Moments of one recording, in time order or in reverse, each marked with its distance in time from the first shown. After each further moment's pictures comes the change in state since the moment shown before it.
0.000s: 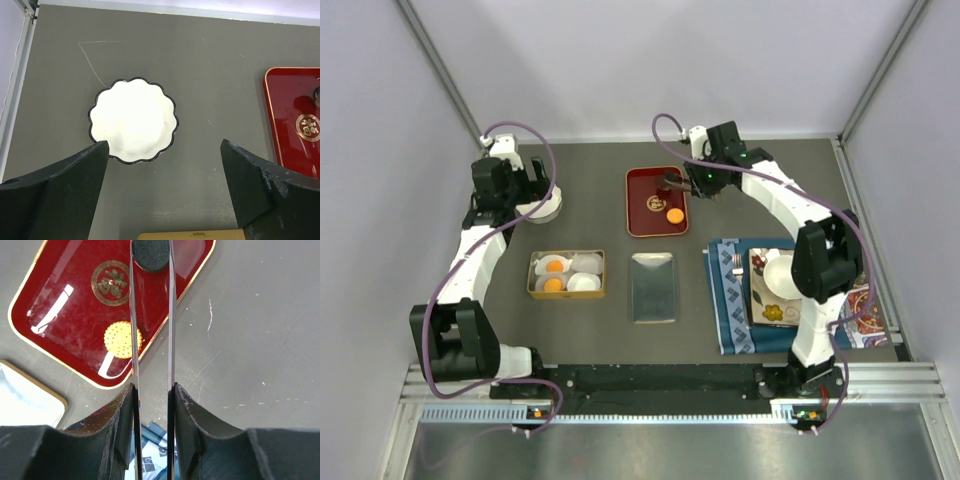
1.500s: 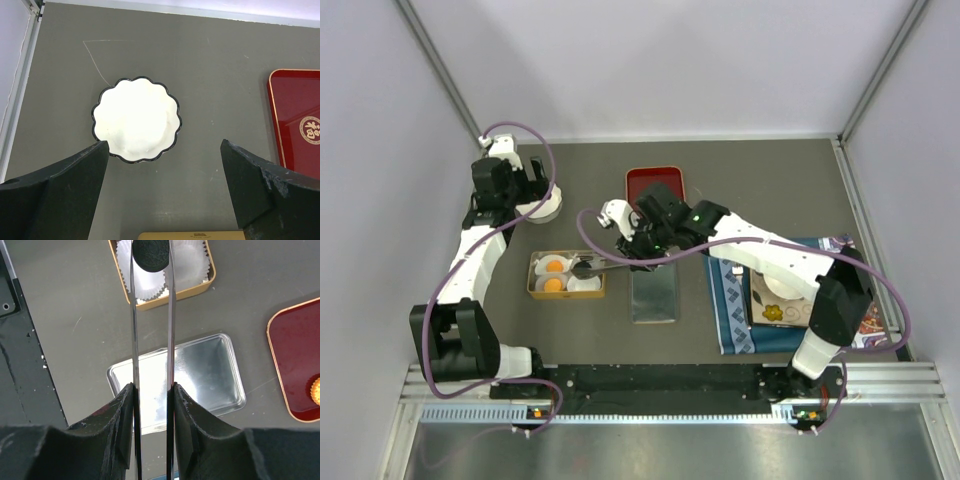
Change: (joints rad) left arm 0.000 0.000 0.000 -0.002 -0.020 -0.007; right arm 0.535 -0.262 -0.185 -0.066 -0.121 -0.050
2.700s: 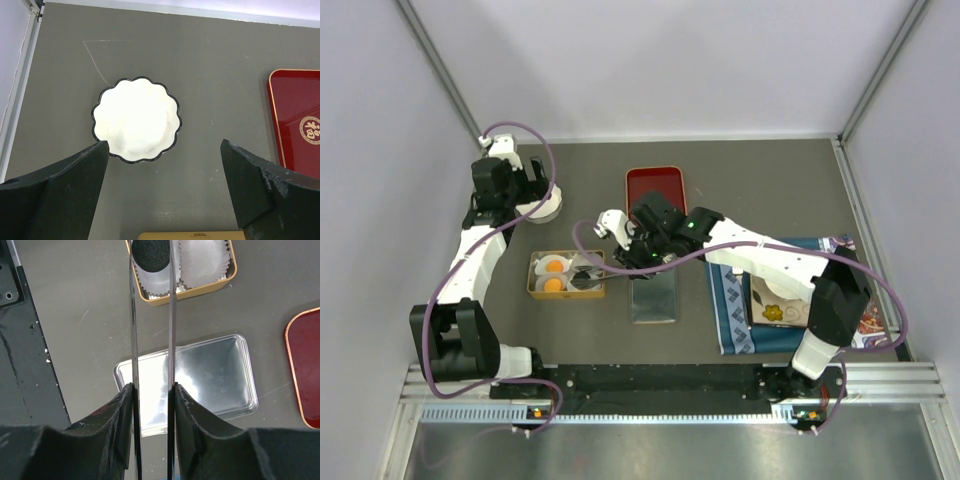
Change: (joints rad) left arm 0.000 0.000 0.000 0.000 0.000 0.000; right arm 0.034 0.009 -0.035 0.010 -0.005 -0.014
